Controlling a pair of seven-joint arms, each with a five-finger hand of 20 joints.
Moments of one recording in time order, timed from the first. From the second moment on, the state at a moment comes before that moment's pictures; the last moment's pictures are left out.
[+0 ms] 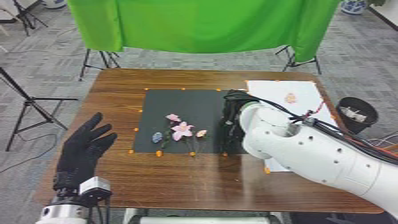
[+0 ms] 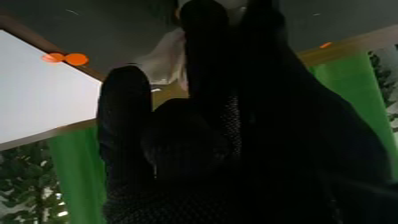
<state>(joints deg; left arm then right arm) 135.5 -43.4 -86.3 -129.3 27.8 25.6 34.6 -41.2 -50.9 17.3 -97.4 -94.5 3.0 51.3</state>
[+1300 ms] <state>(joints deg) 137.4 -43.9 -86.1 -129.5 27.5 26.0 35.3 -41.2 -44.7 24.8 -106.7 -89.1 -4.8 54.2</state>
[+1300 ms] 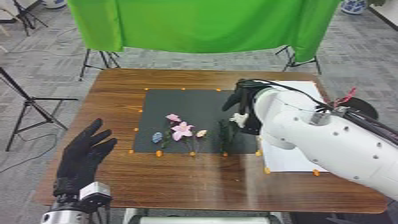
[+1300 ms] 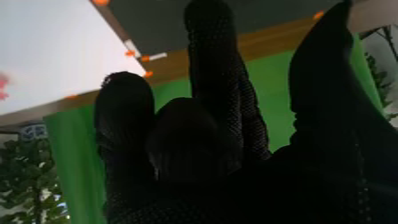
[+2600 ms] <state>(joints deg) 136.9 -43.6 -85.6 -129.5 27.2 26.1 35.8 -45.9 -43.9 27.4 -104.3 -84.5 -9.6 58.9</state>
